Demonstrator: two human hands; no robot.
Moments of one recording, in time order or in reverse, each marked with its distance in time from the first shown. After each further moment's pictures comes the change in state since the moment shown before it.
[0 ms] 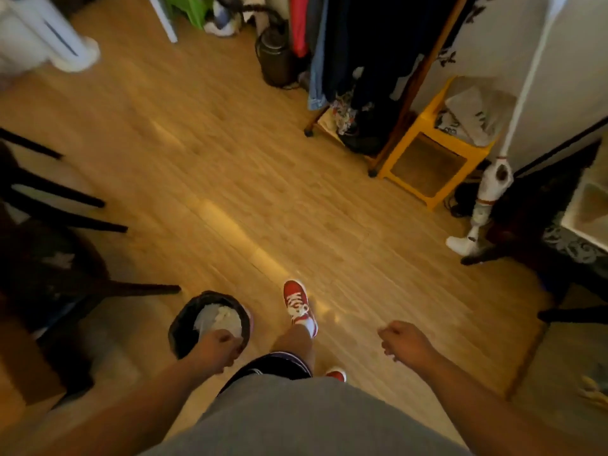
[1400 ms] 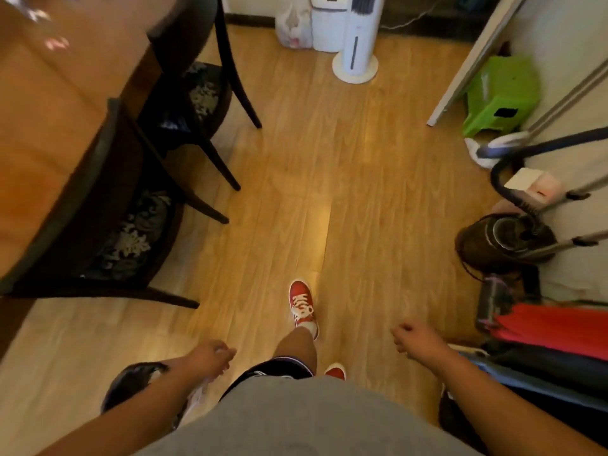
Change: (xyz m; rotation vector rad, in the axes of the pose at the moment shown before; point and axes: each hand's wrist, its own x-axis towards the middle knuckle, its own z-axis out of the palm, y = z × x) left_hand 0.173 0.278 -0.283 -0.835 0.320 -0.394; right_hand 0.385 -0.744 -0.044 -0.860 -0.379 -0.436
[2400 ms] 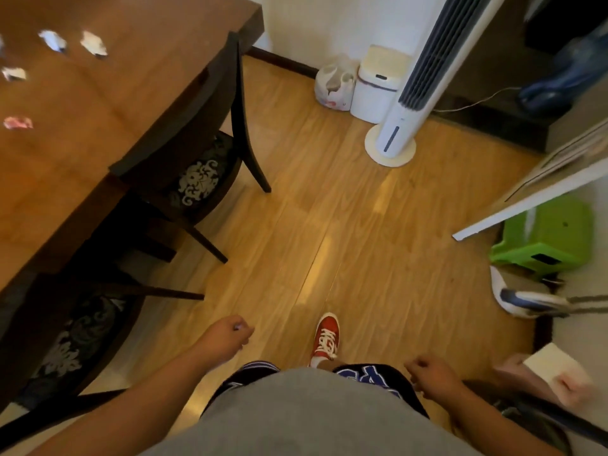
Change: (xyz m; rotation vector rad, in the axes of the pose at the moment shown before) left_hand 0.183 0.437 -0.173 -0.216 0.046 0.127; right_hand 0.291 -0.327 -0.266 -0.288 -0.046 0.065
